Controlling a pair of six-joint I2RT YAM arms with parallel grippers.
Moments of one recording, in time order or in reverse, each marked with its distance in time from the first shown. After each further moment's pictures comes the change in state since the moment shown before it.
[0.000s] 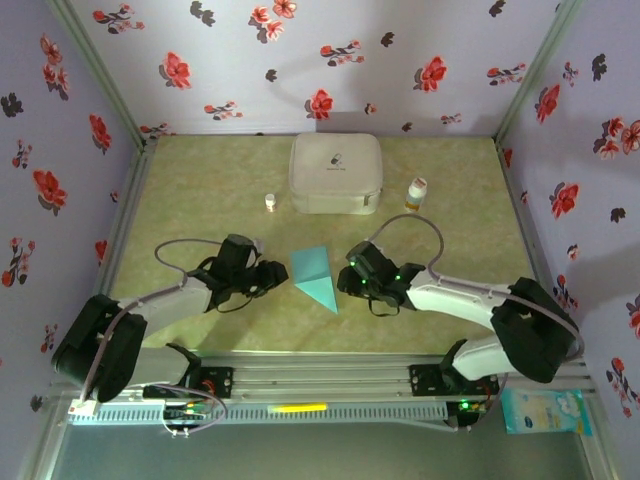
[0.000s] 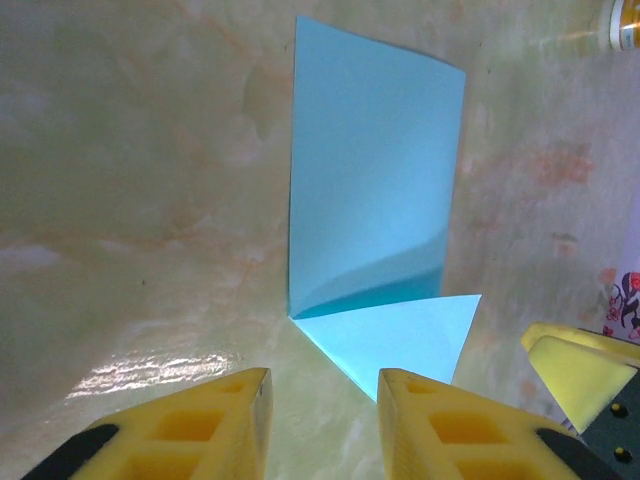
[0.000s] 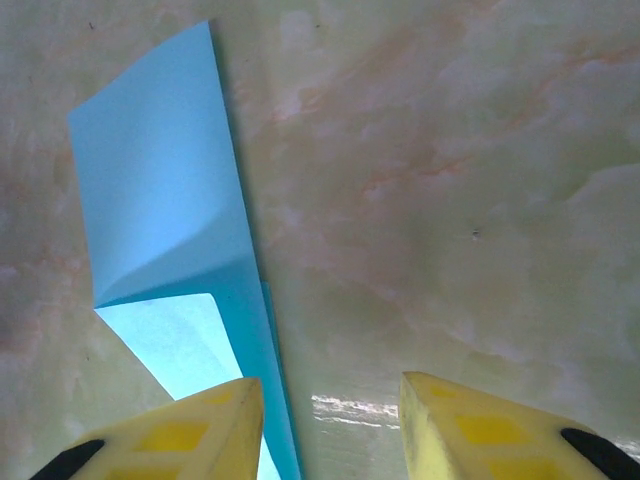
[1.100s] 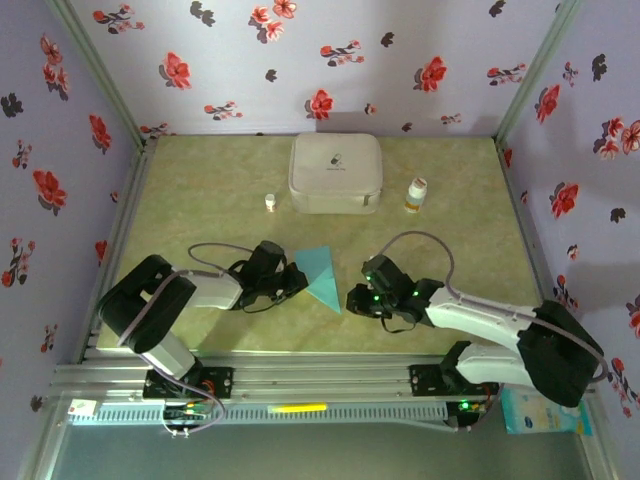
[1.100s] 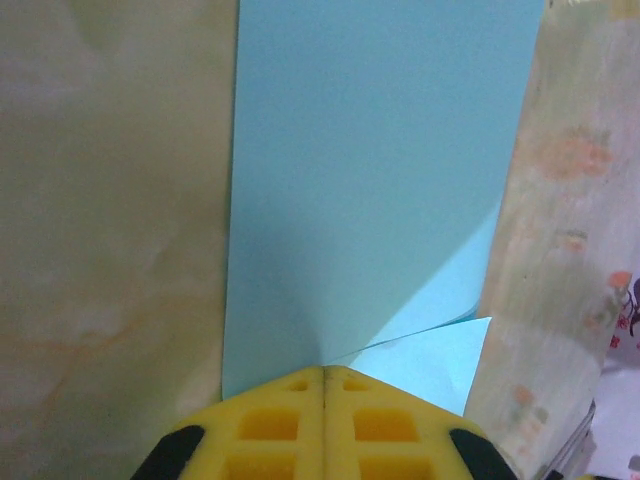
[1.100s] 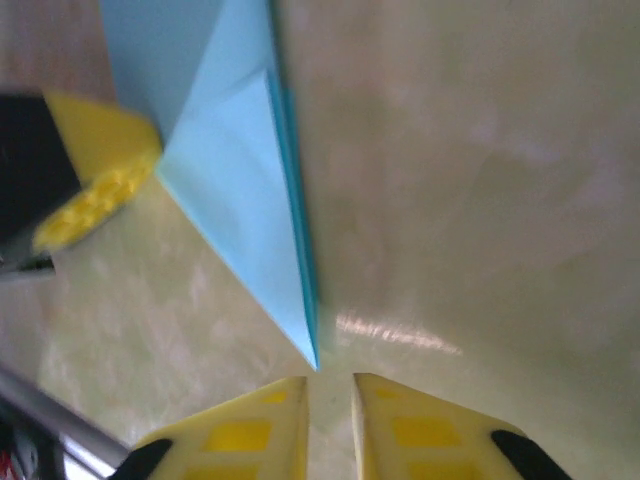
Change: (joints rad) left arm -0.175 0.309 0.048 0.283 -0.091 -0.183; right arm 0.002 -0.201 -0.149 -0.031 -0.171 -0.002
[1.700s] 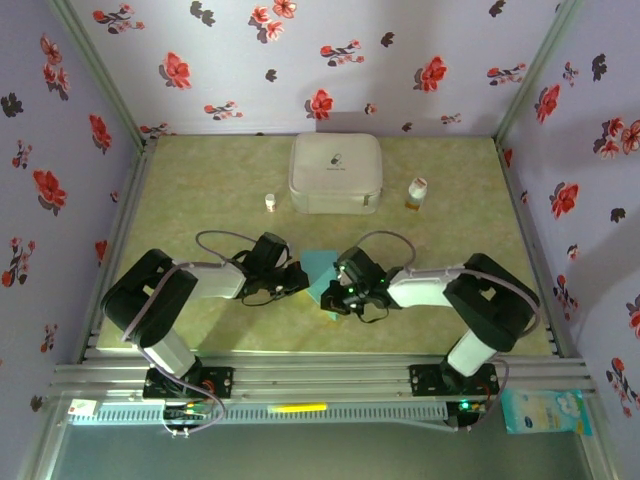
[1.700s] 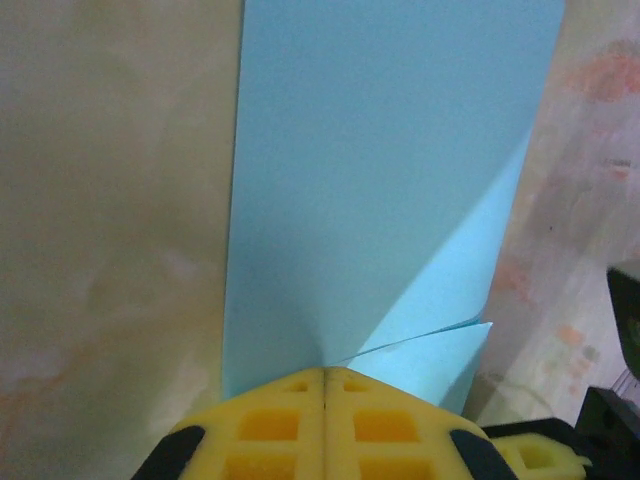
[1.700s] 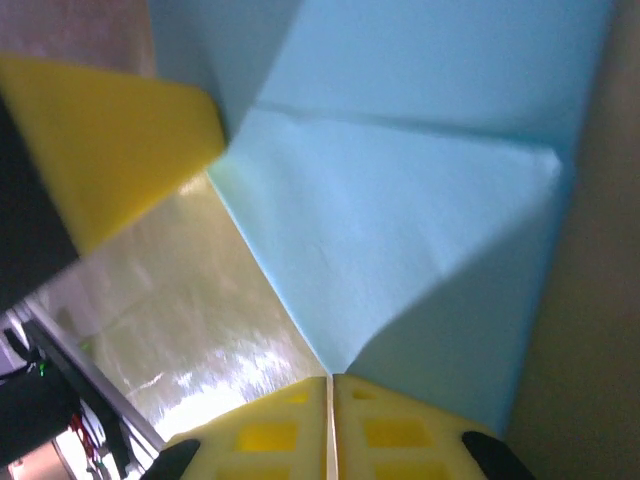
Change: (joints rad) left arm 0.041 0.046 0.106 -0.171 0.115 0.205; right arm 0.005 0.406 0.081 0.304 -0.314 0.018
